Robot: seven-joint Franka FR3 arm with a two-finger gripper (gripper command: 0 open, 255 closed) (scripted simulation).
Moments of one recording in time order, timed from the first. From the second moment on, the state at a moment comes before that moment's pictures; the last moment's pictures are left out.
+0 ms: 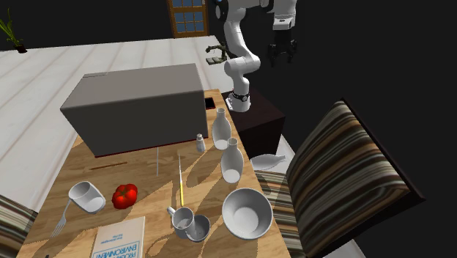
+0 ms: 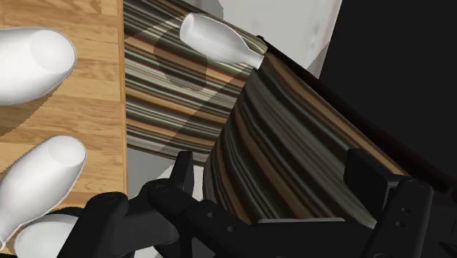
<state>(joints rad) 0.00 -0.74 0.01 -2.28 0.05 1.67 0.06</state>
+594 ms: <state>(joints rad) -0.04 -0.62 -0.10 -2.28 -0.01 1.80 -0.06</state>
